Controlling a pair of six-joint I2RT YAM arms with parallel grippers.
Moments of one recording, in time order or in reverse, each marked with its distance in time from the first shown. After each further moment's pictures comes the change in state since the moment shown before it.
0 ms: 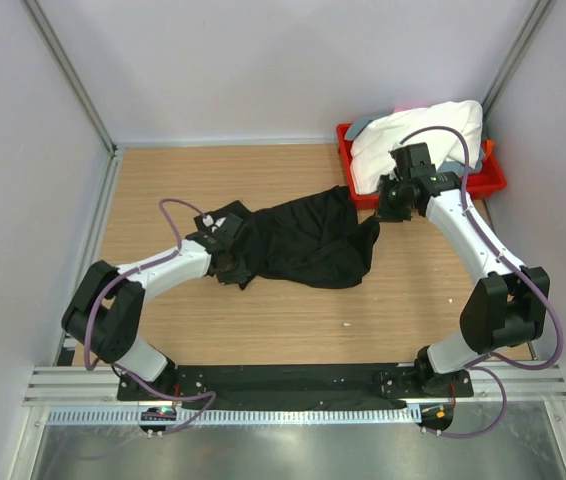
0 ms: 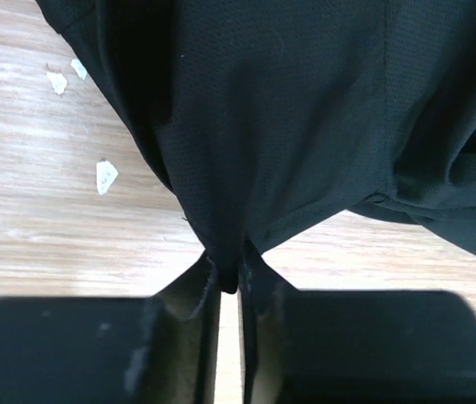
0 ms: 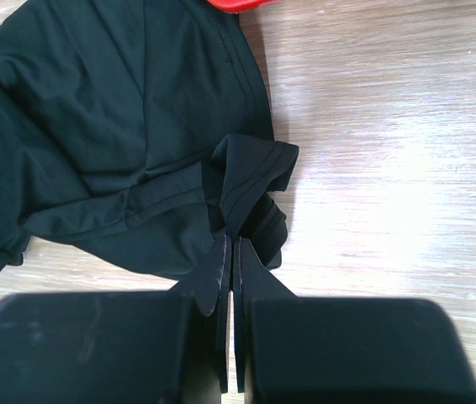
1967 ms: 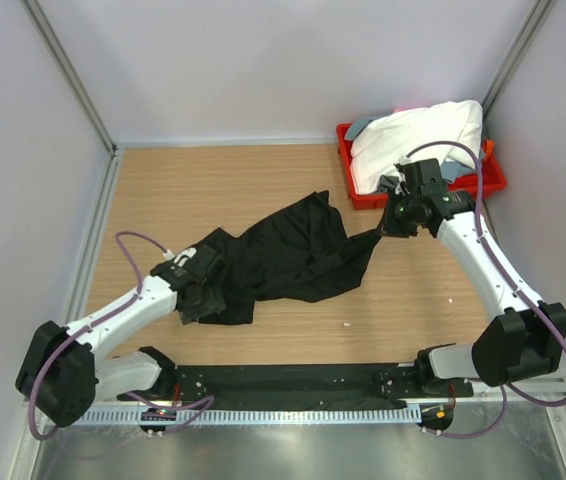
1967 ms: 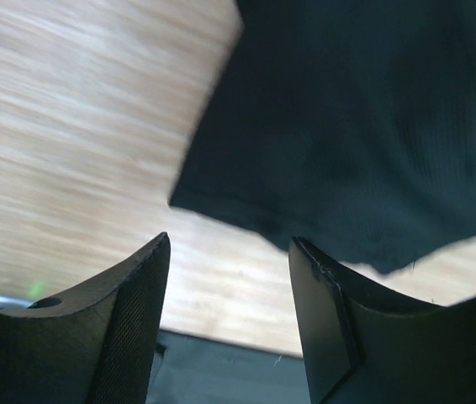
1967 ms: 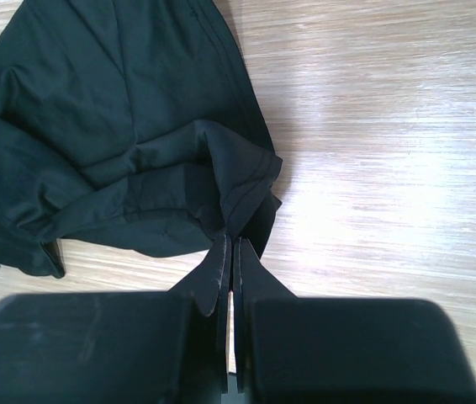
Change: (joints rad) left arm -0.024 -0.386 -0.227 -0.328 -0.087 -0.172; right arm 0.006 -0.180 -0.126 -0.037 -0.053 0.001
